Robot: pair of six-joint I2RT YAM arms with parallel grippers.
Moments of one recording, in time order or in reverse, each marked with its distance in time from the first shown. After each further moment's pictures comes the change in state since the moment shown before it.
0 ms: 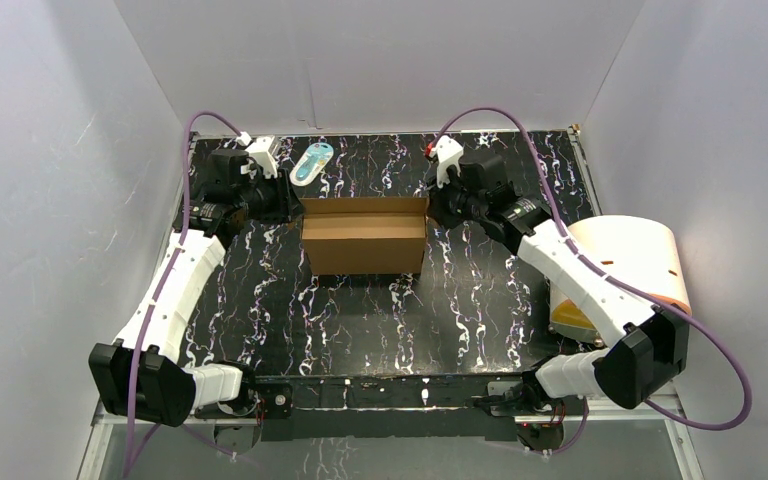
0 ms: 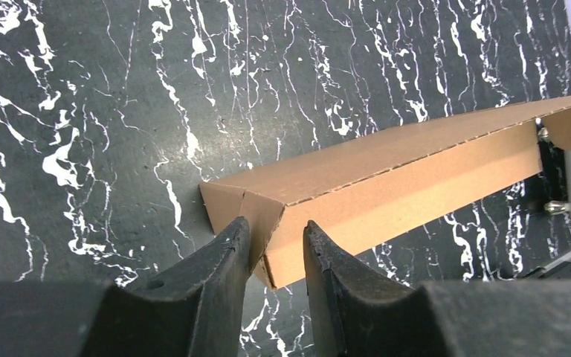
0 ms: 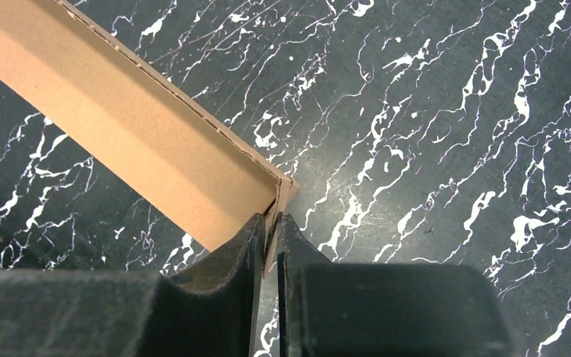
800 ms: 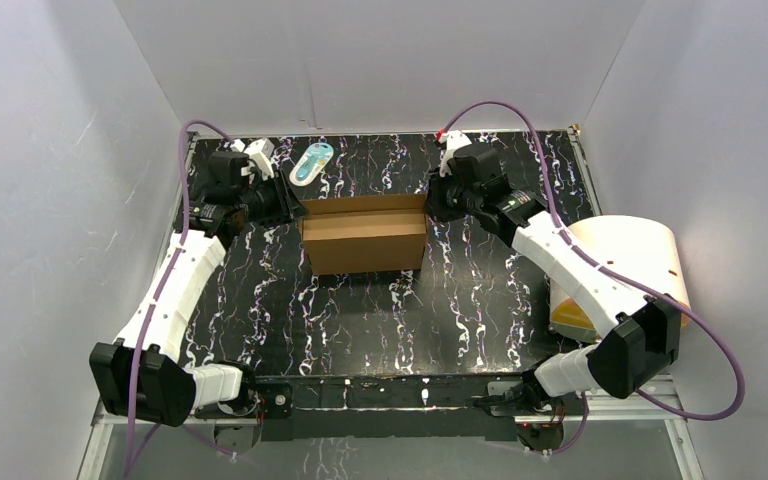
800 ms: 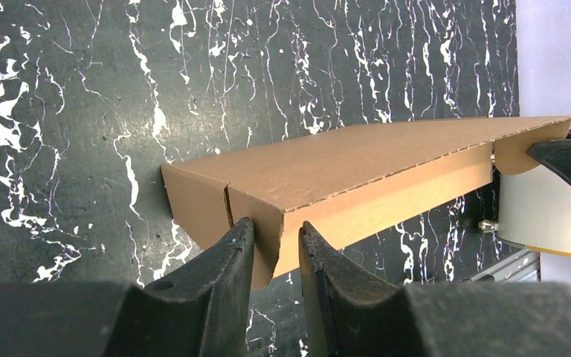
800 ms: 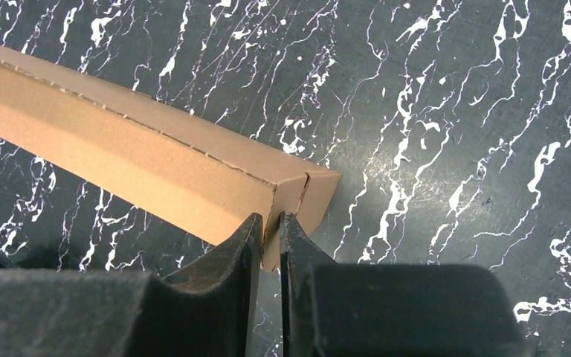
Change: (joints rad) left arm 0.001 0.000 -0.011 -0.011 0.022 -0.198; right arm -0.001 0.055 0.065 -0.029 0.044 0.281
